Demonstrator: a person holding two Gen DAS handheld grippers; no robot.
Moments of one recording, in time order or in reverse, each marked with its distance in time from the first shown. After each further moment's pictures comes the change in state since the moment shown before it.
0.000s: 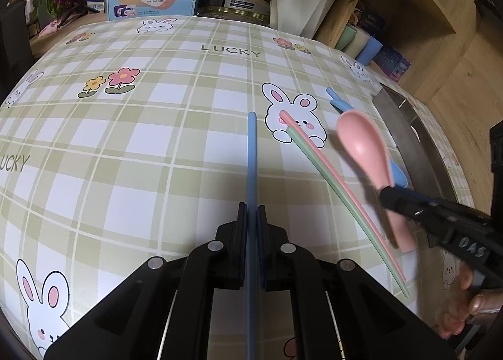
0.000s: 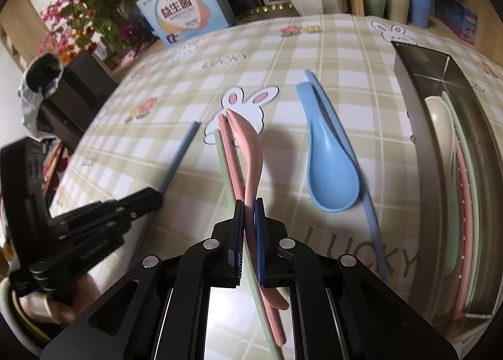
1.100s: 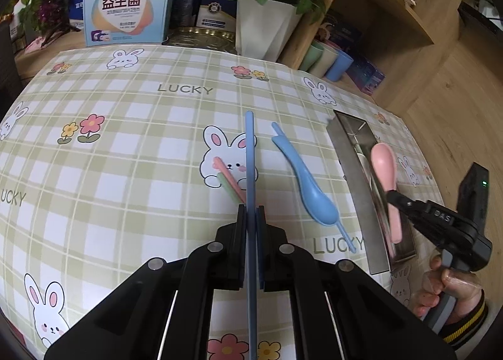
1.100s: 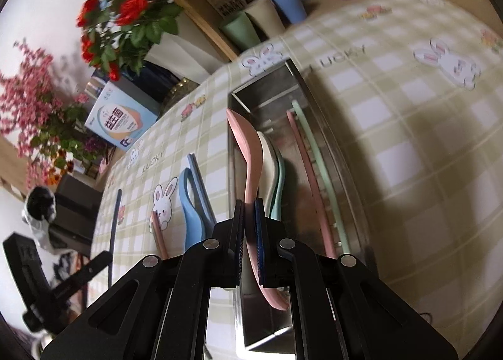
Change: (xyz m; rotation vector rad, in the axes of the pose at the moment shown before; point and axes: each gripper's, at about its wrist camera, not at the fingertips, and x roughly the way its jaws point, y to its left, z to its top) left arm -0.038 -0.062 0.041 0.011 -0.025 -0.075; right arm -0.062 -0.148 -0.004 0.475 -0.183 0.020
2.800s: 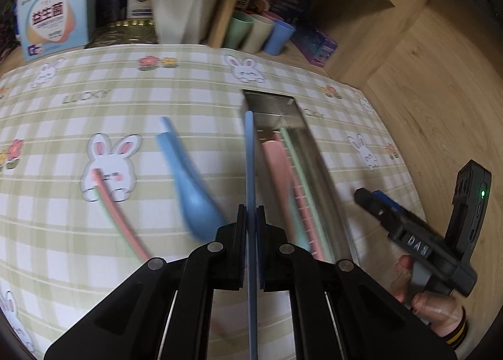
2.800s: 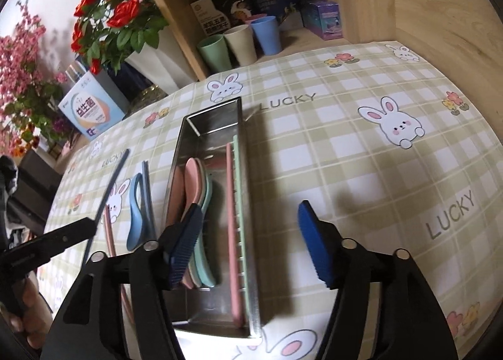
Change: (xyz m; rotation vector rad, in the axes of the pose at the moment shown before) left arm 0.043 -0.119 0.018 0.088 0.109 -0.140; right arm -0.058 -0.024 0.021 -0.207 -0.086 -0.211
